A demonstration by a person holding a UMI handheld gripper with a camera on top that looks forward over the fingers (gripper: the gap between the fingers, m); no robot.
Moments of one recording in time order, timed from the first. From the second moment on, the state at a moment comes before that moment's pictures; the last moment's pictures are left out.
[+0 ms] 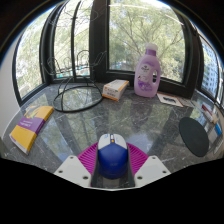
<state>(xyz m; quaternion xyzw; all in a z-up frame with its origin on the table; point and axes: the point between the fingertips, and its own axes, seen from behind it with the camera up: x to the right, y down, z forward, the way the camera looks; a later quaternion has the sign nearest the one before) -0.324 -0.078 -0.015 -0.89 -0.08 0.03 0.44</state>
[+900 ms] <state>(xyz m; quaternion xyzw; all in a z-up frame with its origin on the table) -0.008 0.009 0.092 -0.86 0.02 -0.01 0.51</state>
